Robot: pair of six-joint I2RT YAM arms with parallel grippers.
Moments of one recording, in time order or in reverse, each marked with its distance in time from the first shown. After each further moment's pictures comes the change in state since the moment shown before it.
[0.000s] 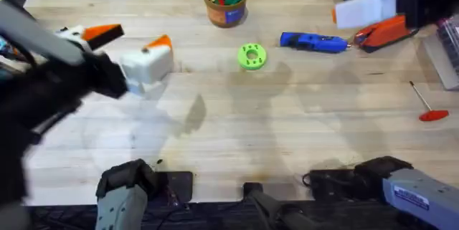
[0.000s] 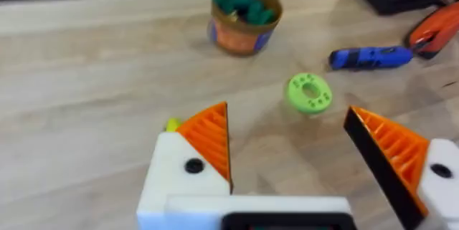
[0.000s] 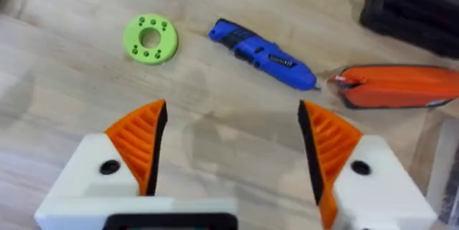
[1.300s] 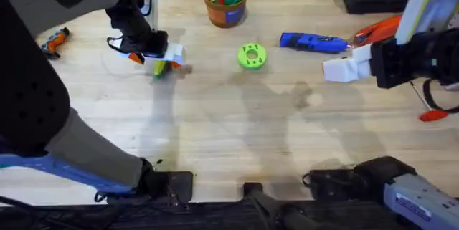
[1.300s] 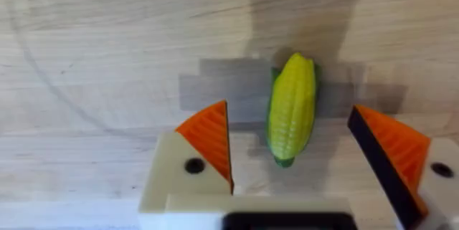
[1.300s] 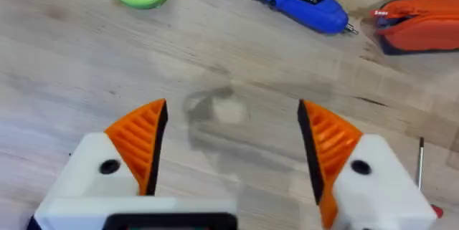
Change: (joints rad) left arm -0.311 1.200 0.443 -0.169 -0.717 -0.066; right arm 0.000 -0.206 -0.373 0.063 0.000 0.060
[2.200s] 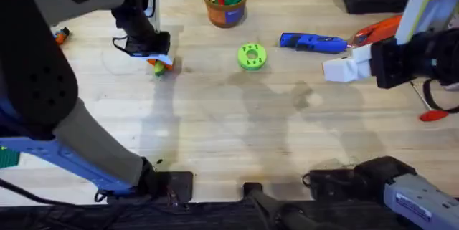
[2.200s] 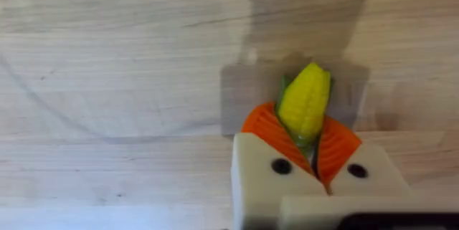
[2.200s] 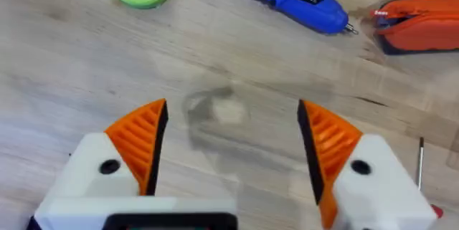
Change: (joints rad) left arm 0.000 0.067 0.030 0.002 0.021 -0.052; right arm 0.000 0.000 0.000 0.000 0.000 0.000
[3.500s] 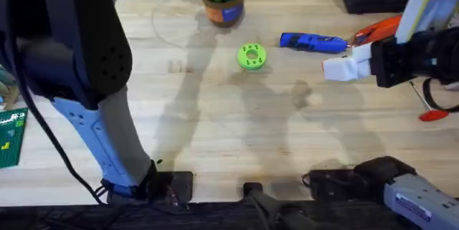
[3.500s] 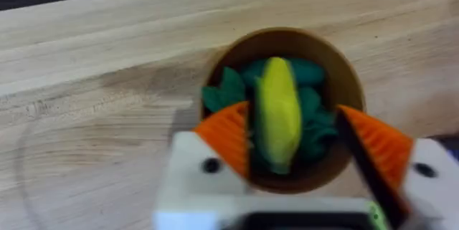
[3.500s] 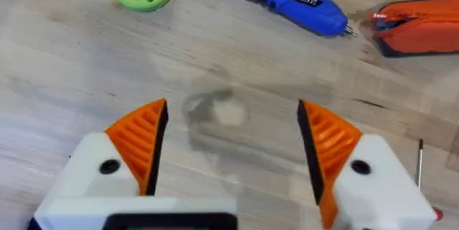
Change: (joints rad) left arm -0.258 0.200 0.444 0.423 0.196 -0.157; right arm 0.000 0.000 0.000 0.009 0.000 0.000
